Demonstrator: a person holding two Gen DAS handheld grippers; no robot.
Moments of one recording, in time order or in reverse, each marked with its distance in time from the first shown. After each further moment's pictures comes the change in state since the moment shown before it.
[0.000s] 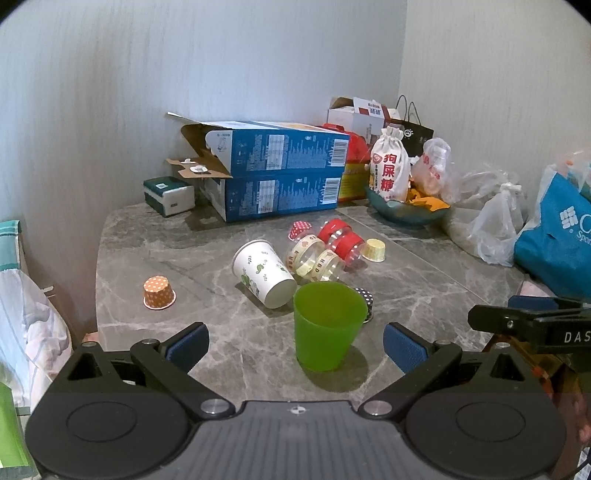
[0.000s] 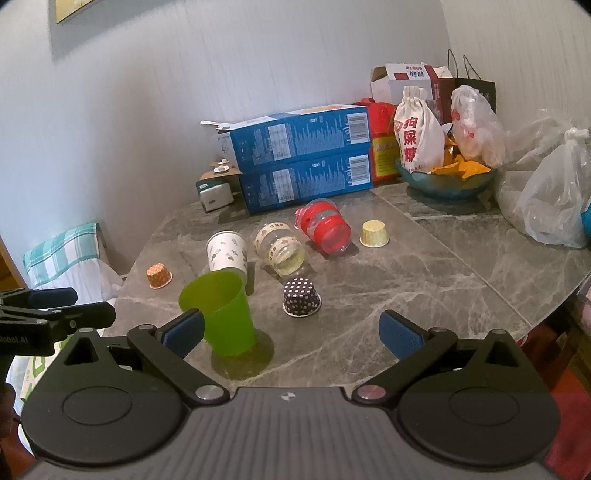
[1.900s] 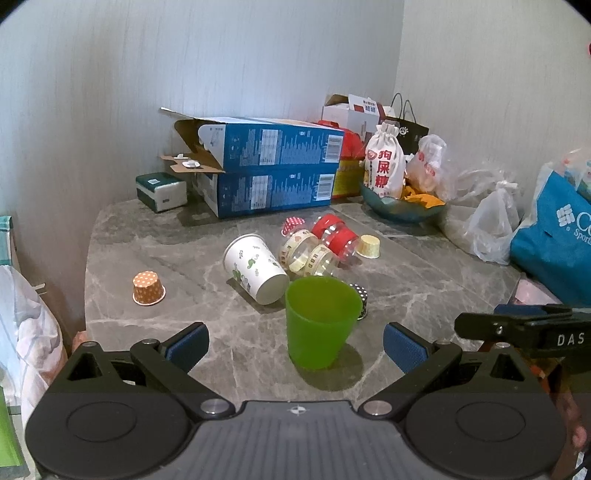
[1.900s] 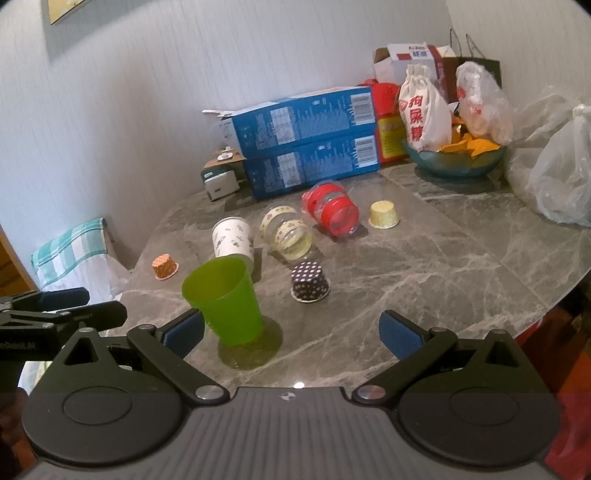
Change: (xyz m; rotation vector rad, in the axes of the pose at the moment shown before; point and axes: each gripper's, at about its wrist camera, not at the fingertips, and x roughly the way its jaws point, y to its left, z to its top) left arm 0.008 -0.005 -0.007 -0.003 -0.002 -0.021; right arm 0.011 -0.004 -0.006 0.037 0.047 0.046
